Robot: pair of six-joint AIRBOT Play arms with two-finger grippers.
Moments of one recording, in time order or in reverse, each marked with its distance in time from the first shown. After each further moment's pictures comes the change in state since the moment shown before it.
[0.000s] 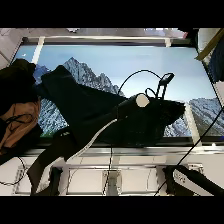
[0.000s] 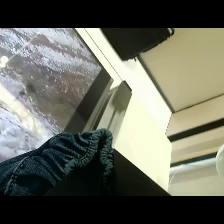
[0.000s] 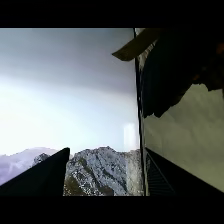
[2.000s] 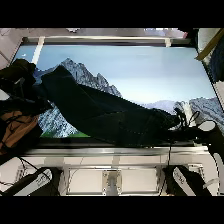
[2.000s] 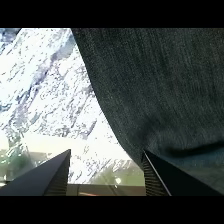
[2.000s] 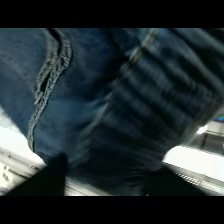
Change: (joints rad) left arm 1.314 0.933 -1.102 0.690 -0.568 -0.111; right arm -0.142 0.271 -1.548 0.883 -0.127 -0.068
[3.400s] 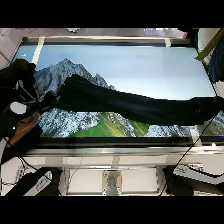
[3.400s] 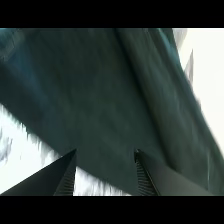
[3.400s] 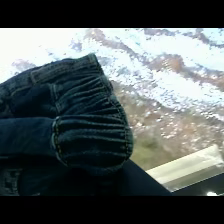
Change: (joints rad) left arm -0.196 0.116 -0.253 -0.206 0.628 -0.274; right arm -0.461 -0.450 0.768 -0.463 -0.281 0.068
